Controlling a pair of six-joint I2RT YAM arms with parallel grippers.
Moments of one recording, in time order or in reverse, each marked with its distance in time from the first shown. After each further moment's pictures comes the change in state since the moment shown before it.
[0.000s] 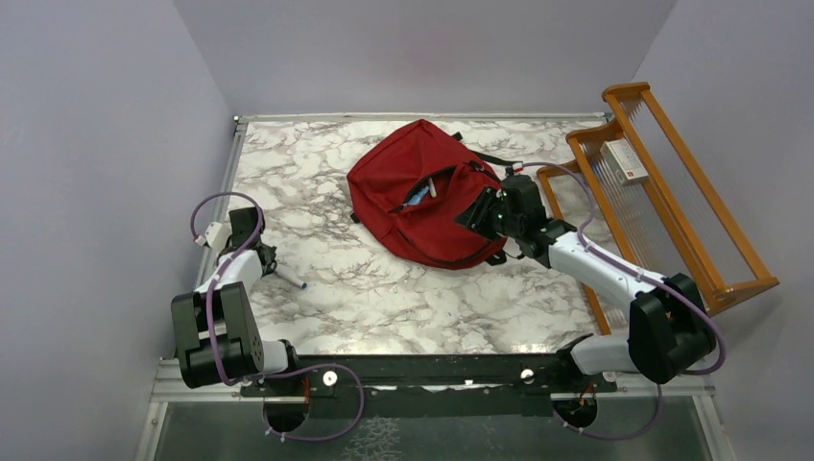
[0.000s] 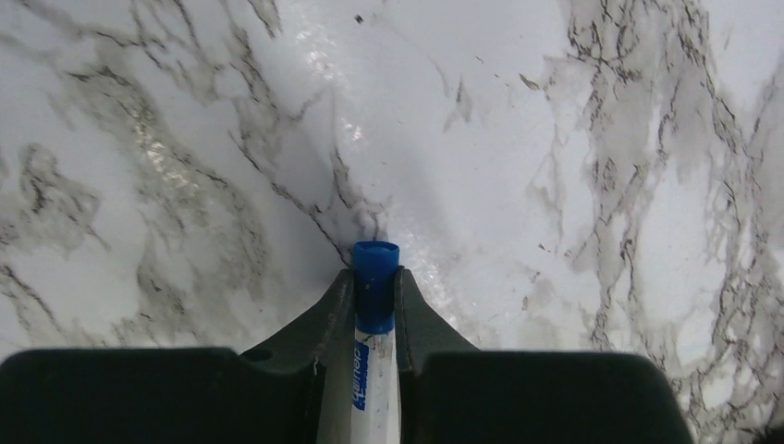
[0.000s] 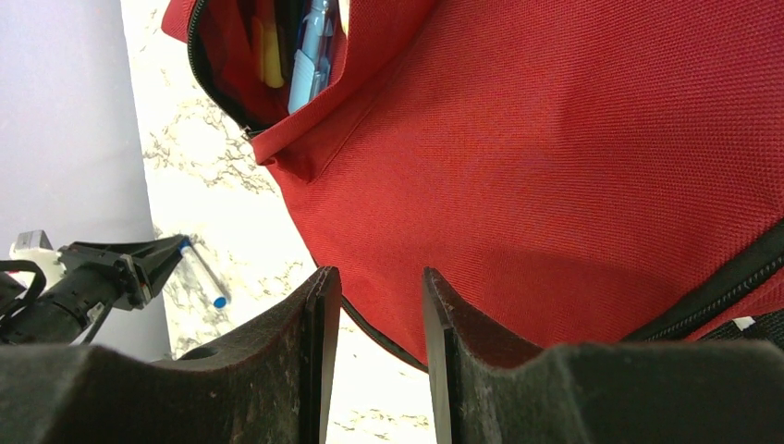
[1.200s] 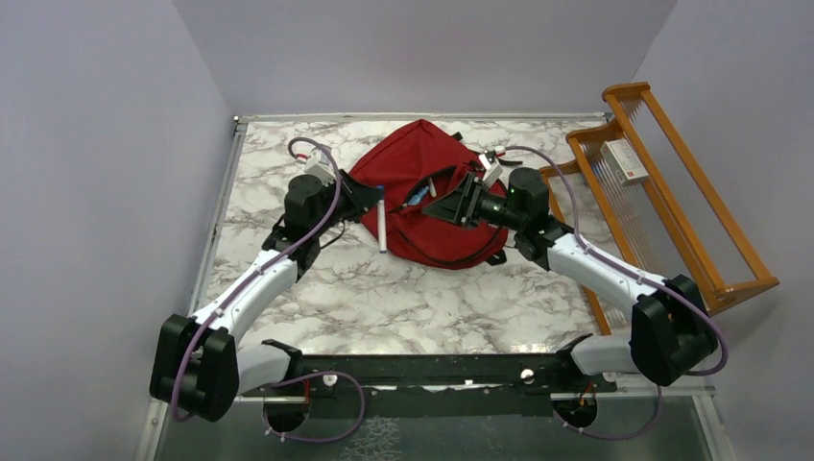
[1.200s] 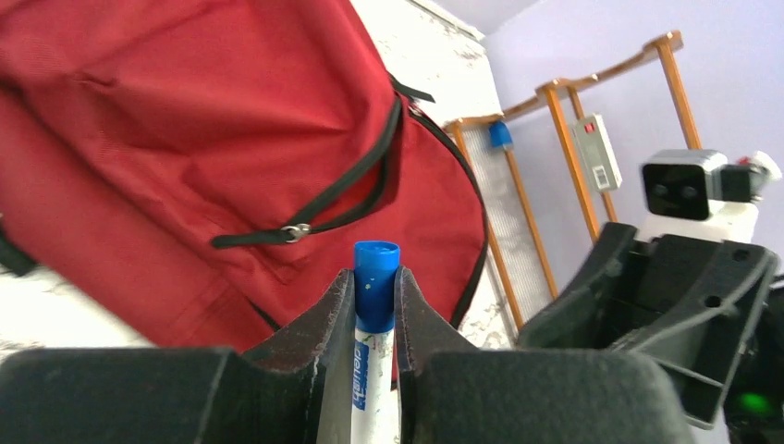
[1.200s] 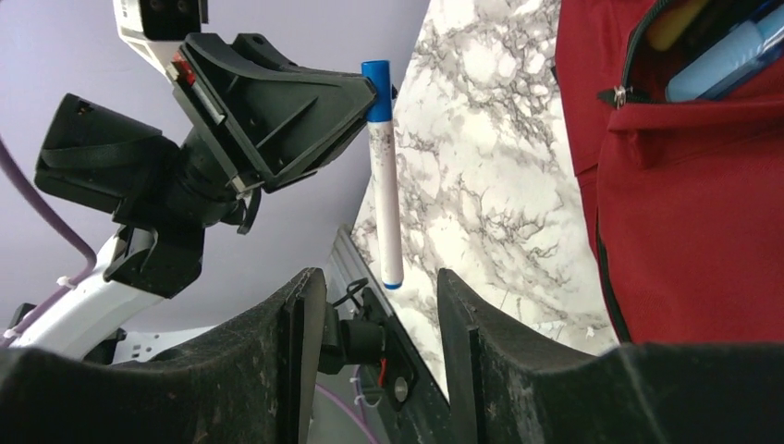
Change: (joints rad) left arm -0.559 -0.176 0.130 0.473 0.582 0.082; right arm 0.030 -0.017 0.018 0.370 -0.465 0.082
